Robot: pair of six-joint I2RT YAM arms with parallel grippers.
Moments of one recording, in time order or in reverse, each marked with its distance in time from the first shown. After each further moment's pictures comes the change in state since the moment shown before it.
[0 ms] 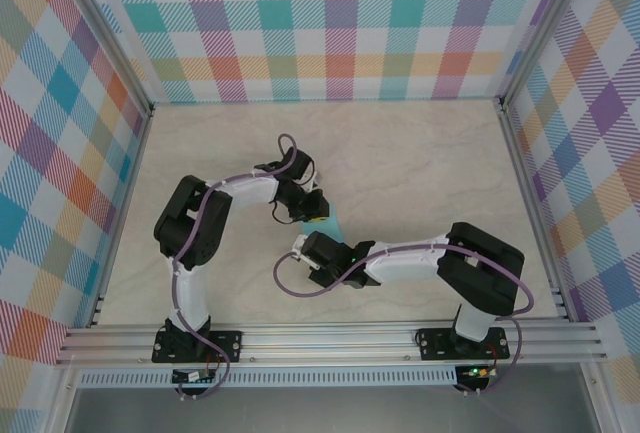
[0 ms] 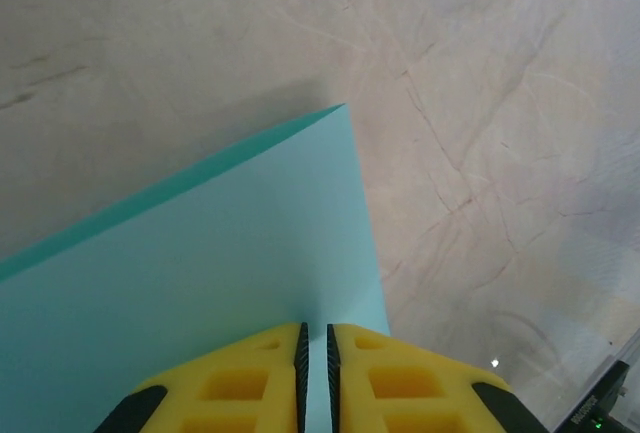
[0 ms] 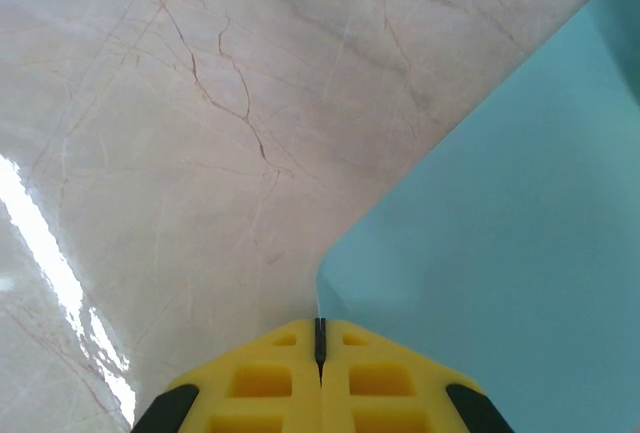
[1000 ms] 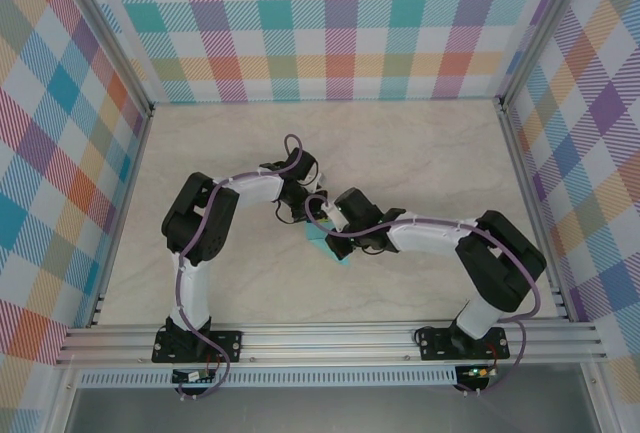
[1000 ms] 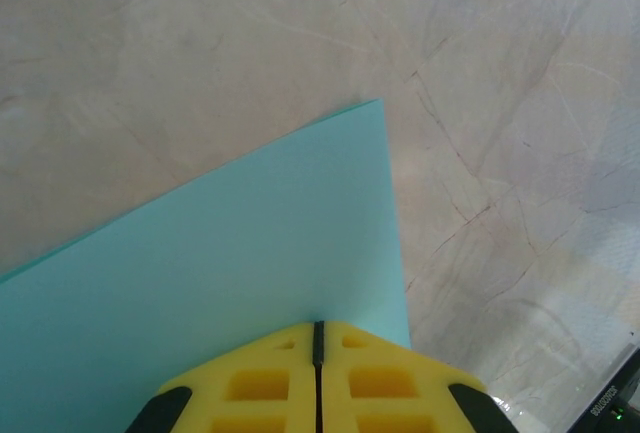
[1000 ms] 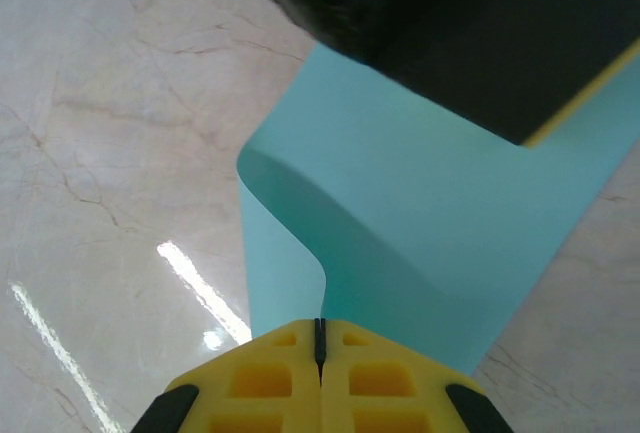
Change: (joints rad) left arm -0.005 0.050 0.044 -0.029 0.008 0.048; right arm -0.327 -0.060 0.010 -0.059 -0.381 0.203
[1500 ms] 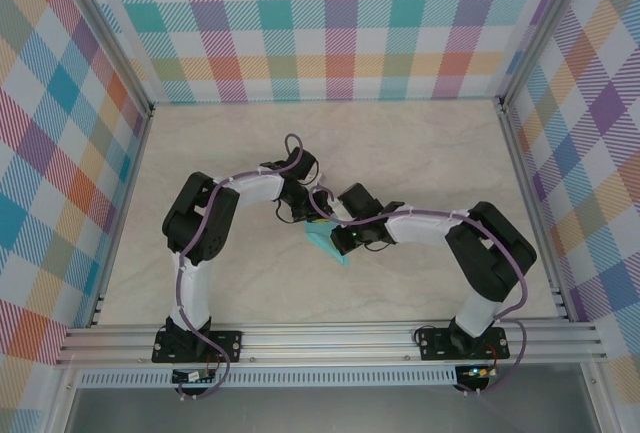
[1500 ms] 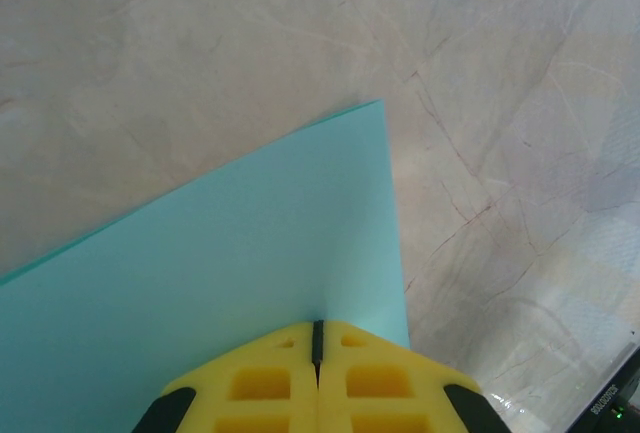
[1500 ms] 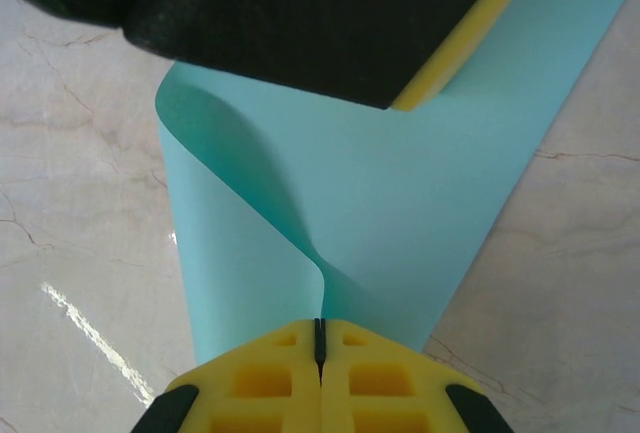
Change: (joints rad) left arm -0.001 0.006 0.015 -0.019 -0.001 0.003; right arm -0.061 0.068 0.039 -0.048 -0.023 0.048
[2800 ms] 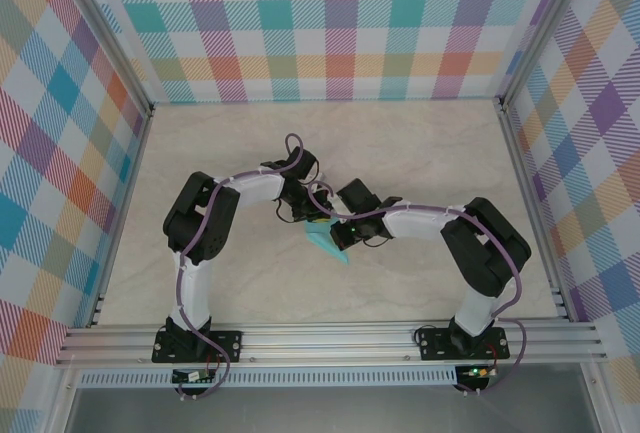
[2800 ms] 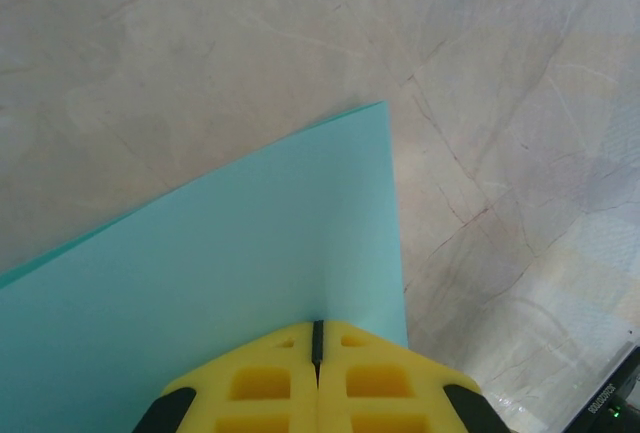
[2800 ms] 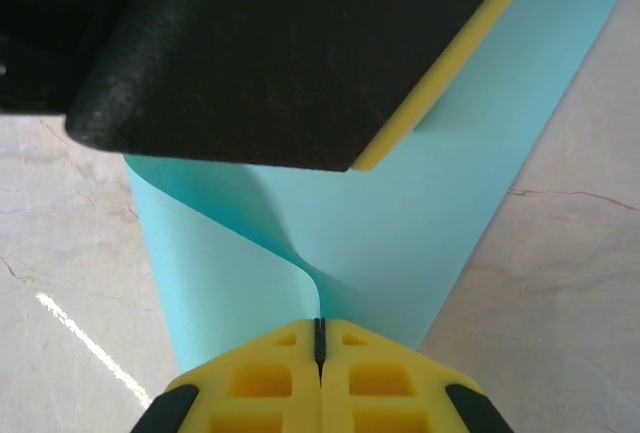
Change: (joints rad) left arm 0.000 0.007 0.008 -0.003 0.006 0.000; right arm -0.012 0.039 0.048 -0.024 0.000 -0.001
